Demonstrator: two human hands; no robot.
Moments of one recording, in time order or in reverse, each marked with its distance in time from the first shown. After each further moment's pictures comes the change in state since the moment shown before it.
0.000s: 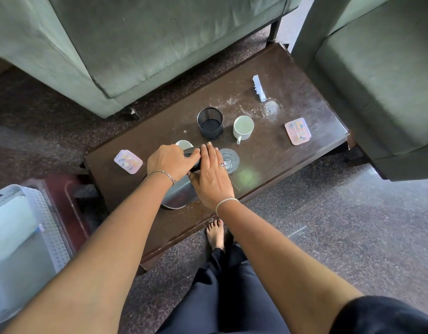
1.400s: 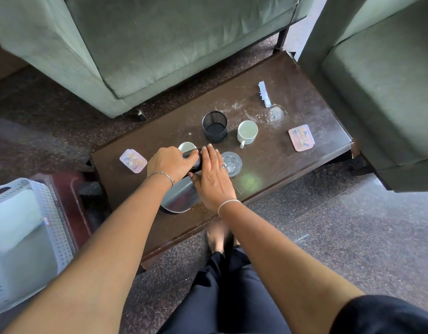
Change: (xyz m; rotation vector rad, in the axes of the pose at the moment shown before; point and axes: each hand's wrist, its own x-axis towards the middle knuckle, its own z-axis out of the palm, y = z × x) left_hand -0.006 -0.007 -0.004 -0.040 0.004 -0.068; right_hand -0.001 0.000 -0.004 0.023 -0.054 -0.036
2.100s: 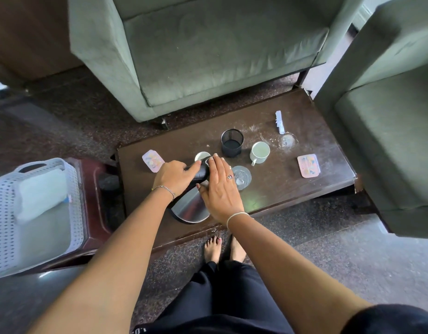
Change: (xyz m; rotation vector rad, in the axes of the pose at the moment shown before) left_hand -0.058 -0.030 -0.015 -0.358 0.080 -0.093; right_hand -0.031 -0.027 -0.027 -0.154 0.013 -0.228
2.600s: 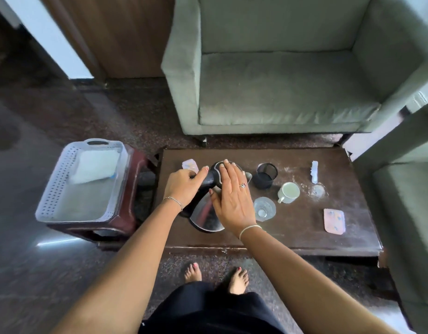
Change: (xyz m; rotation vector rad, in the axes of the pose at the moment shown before) left_hand -0.066 -0.028 -0.052 -0.372 0.328 -0.199; right_hand 0.004 -0.054 -0.029 -0.048 0.098 -0.386
